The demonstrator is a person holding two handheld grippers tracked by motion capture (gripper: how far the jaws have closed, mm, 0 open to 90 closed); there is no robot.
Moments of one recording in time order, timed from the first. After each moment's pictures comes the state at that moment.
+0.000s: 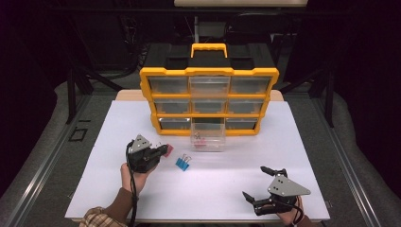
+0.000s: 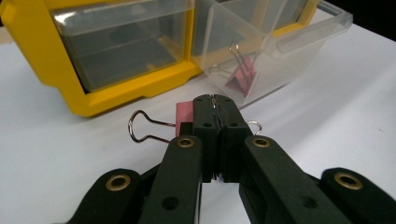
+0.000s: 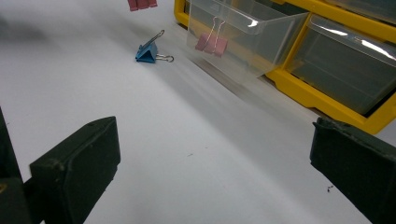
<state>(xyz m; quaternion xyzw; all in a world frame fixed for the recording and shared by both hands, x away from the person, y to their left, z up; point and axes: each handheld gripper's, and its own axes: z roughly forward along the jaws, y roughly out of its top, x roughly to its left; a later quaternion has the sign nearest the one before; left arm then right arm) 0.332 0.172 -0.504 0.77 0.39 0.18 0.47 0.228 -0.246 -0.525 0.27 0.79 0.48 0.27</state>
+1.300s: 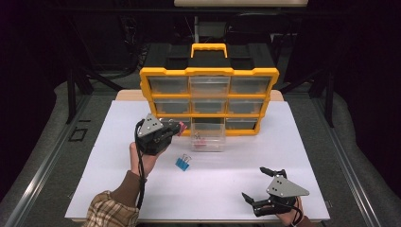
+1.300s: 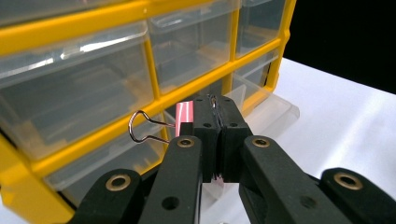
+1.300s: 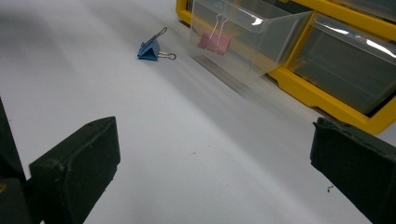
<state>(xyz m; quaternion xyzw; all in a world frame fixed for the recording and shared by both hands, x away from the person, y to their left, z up) 0.350 0.133 -0.437 0.77 0.31 0.22 0.52 0.227 -0.244 -0.525 0.26 0.80 0.48 0.27</state>
